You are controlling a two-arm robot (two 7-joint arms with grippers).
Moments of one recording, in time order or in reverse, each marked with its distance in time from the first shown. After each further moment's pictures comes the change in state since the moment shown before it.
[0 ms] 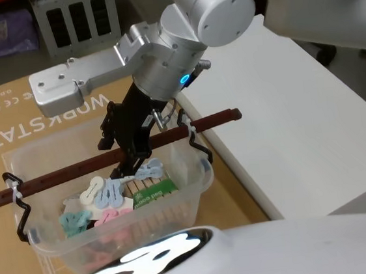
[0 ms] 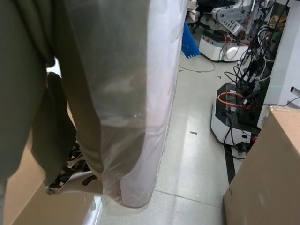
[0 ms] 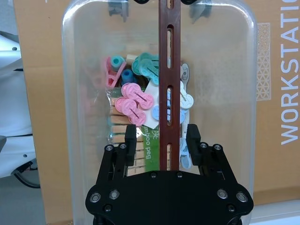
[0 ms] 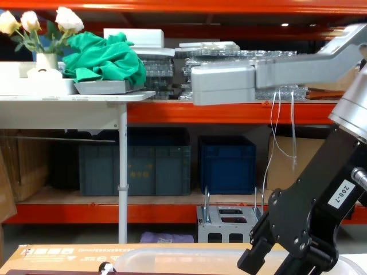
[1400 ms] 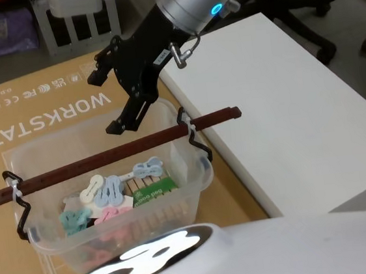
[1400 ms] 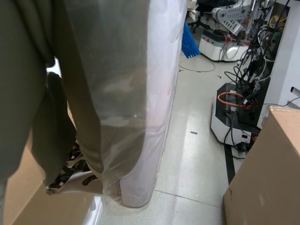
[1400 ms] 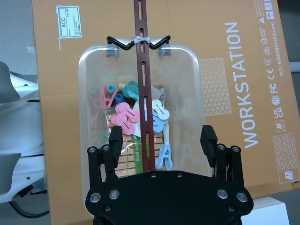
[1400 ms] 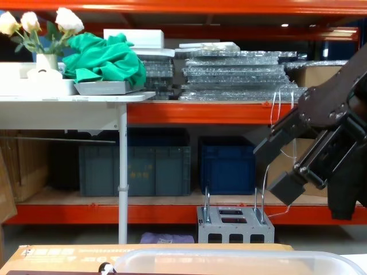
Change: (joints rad) left arm 0.000 0.000 0.000 0.000 0.000 0.000 0.000; right arm 0.014 0.135 0.173 -0.085 0.161 -0.045 -0.023
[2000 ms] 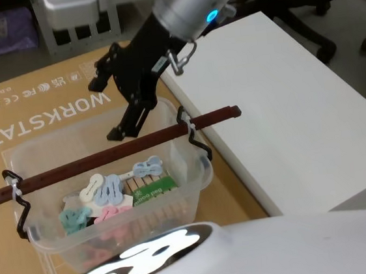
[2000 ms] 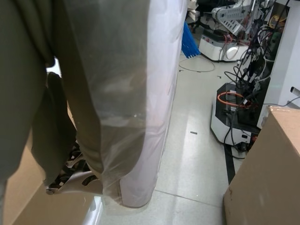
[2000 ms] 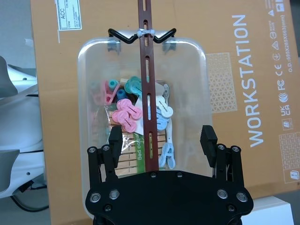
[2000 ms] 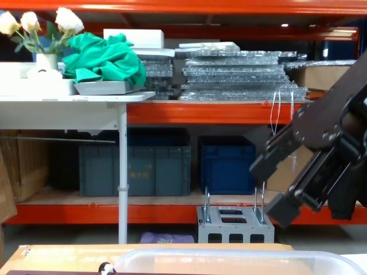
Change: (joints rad) left arm 0.000 0.000 0.000 0.000 0.000 0.000 0.000; right arm -0.020 -0.026 0.000 0.007 -0.026 0.002 0.025
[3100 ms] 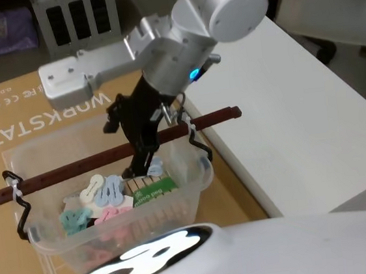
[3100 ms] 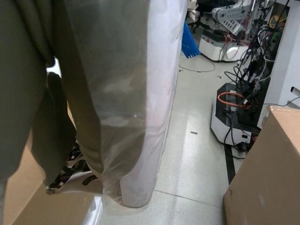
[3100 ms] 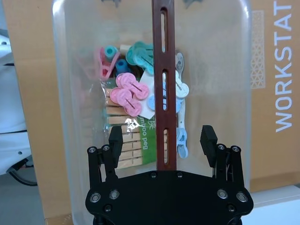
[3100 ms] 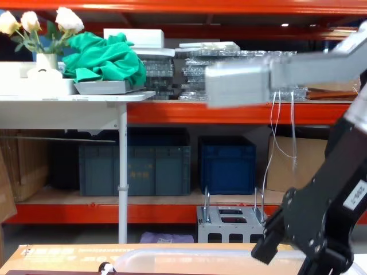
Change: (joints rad) left arm 0.000 0.000 0.000 0.000 0.000 0.000 0.000; right arm -0.019 -0.074 -0.140 0.037 -0.158 0.064 0.016
